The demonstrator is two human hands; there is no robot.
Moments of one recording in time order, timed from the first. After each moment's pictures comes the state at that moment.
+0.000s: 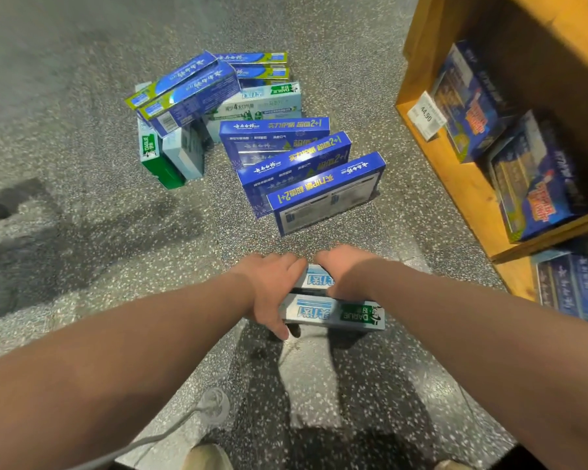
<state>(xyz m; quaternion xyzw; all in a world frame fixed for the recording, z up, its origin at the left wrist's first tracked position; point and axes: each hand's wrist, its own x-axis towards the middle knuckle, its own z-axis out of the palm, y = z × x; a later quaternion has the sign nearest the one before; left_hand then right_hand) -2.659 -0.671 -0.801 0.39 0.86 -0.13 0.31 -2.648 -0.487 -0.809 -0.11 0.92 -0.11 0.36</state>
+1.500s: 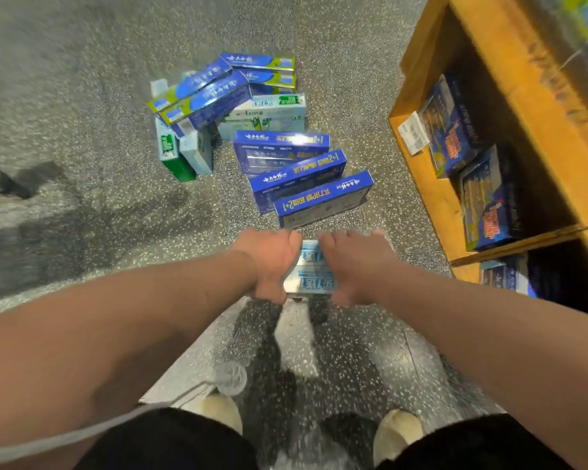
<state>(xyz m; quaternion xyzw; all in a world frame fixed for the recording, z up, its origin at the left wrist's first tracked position) -2.663 -0.669 -0.647 0.34 0.89 -0.11 0.28 -2.632 -0.487 -0.644 -0.20 0.94 0.06 0.29</state>
